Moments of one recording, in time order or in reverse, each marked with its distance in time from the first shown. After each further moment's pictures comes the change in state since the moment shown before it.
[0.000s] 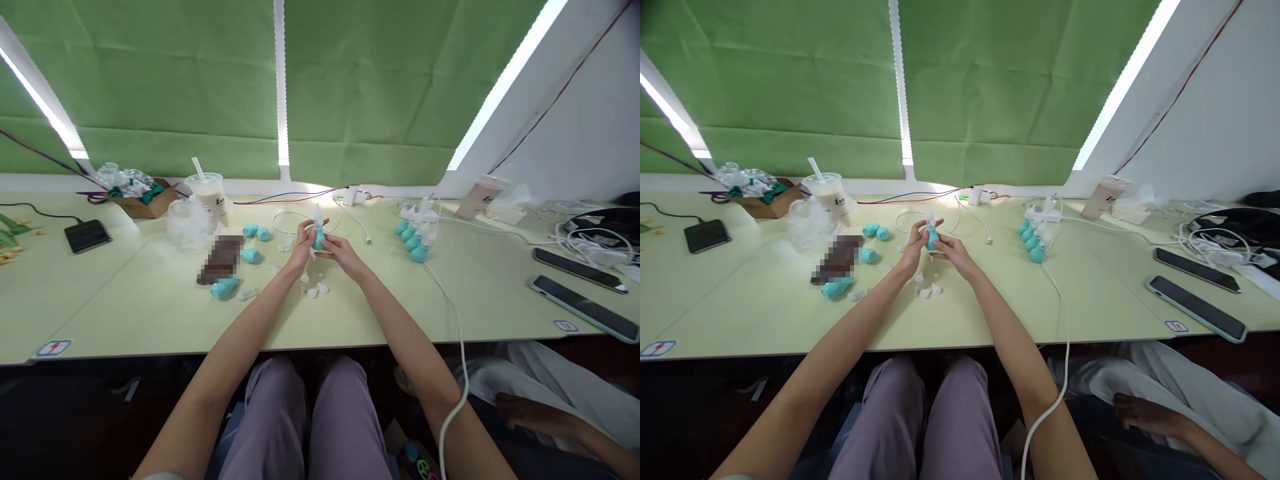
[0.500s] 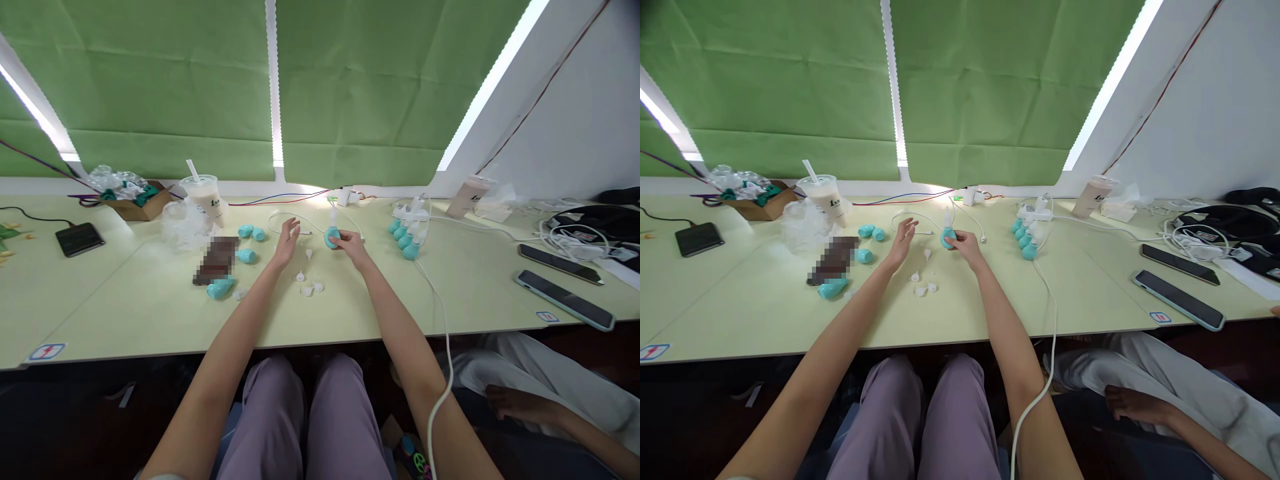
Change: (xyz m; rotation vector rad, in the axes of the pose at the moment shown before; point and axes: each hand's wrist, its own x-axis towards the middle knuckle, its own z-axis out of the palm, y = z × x) left_hand 0.016 -0.029 -0.032 0.193 0.154 -0.106; right_hand 0.003 -0.004 -0.041 -0.207 0.317 -0.004
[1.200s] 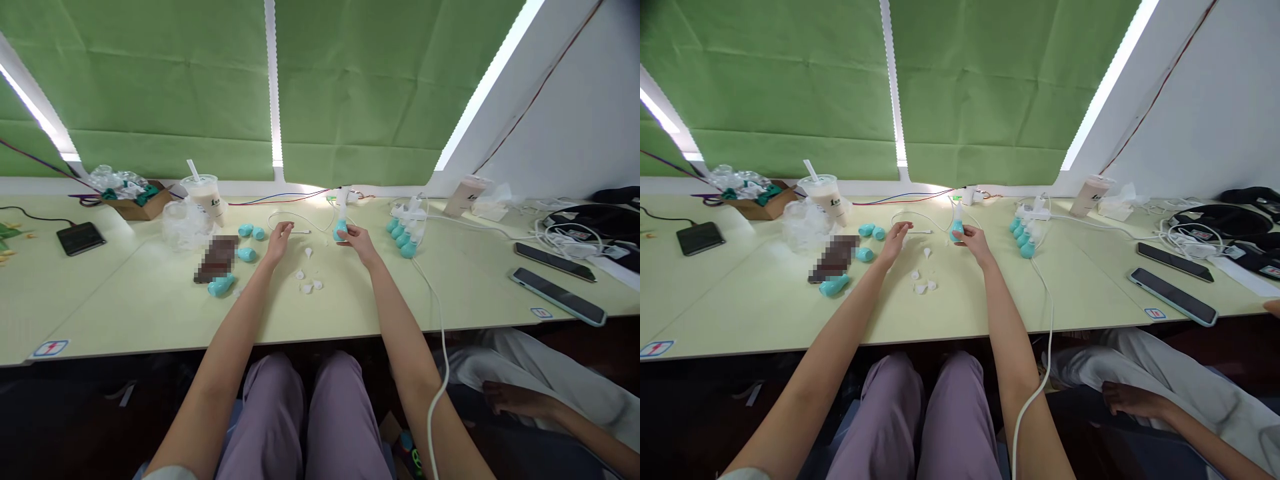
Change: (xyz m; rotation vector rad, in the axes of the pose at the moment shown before) left_hand 0.004 -0.003 -0.018 0.056 0.068 -0.044; right_hand 0.002 -0.002 -0.025 0.015 0.040 -0.019
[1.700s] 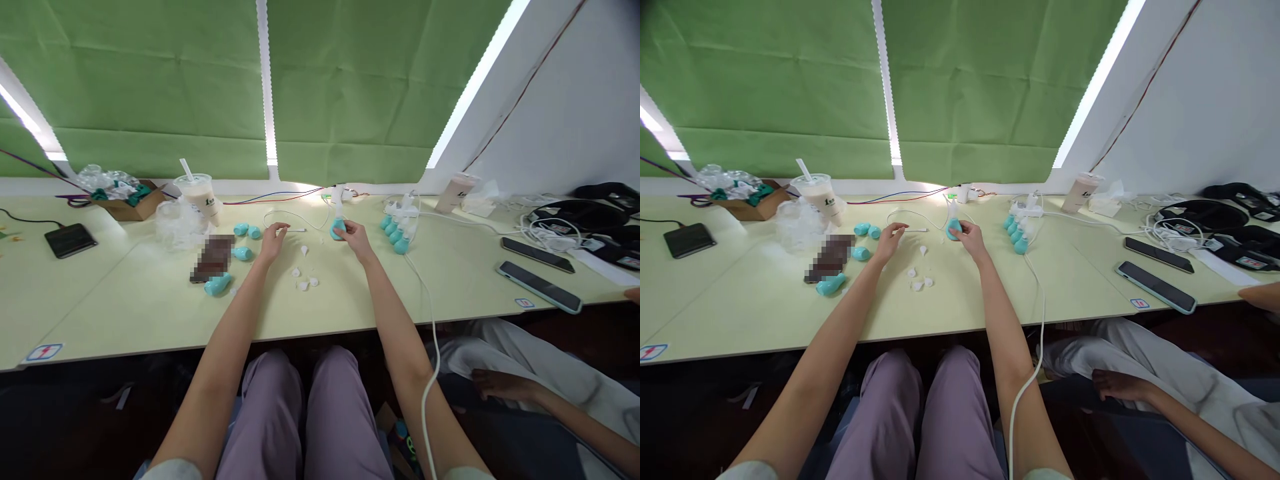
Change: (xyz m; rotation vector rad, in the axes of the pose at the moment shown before) left_hand 0.006 -0.011 -0.009 0.187 -0.007 0.084; right_hand -0.008 -0.016 0.009 -0.031 0.030 -0.086
